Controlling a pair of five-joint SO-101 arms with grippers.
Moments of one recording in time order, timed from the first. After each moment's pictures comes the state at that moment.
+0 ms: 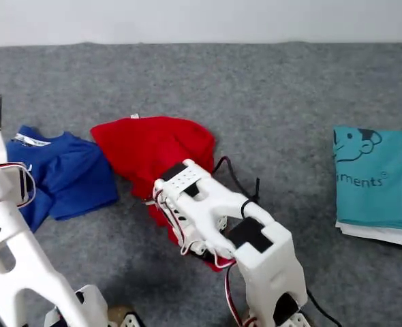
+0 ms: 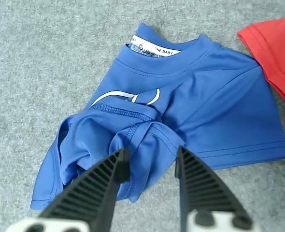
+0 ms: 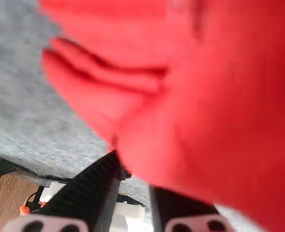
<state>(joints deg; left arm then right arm) -38.2 -32.5 25.2 75.3 -19.5 -42.1 28.7 11.4 90.7 17.0</state>
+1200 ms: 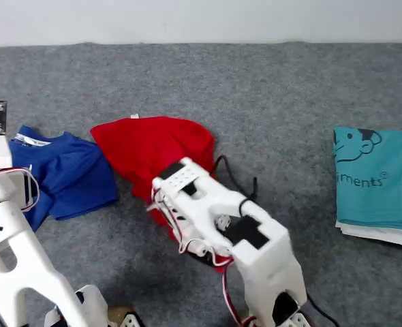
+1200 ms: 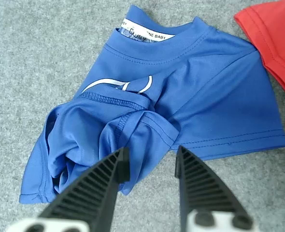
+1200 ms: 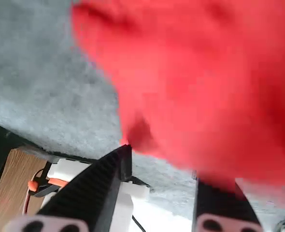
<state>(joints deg) -38.2 -32.5 28.4 75.3 -19.5 -43.2 30.2 8.1 97.0 17.4</state>
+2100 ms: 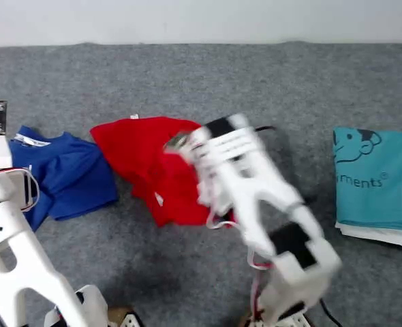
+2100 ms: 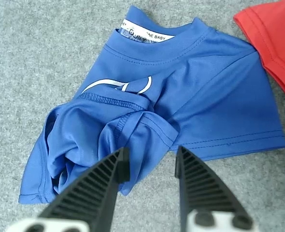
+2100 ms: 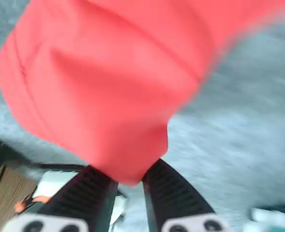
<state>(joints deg) -38.2 -32.5 28.4 75.3 -19.5 -24.4 9.0 0.4 100.5 27.8</state>
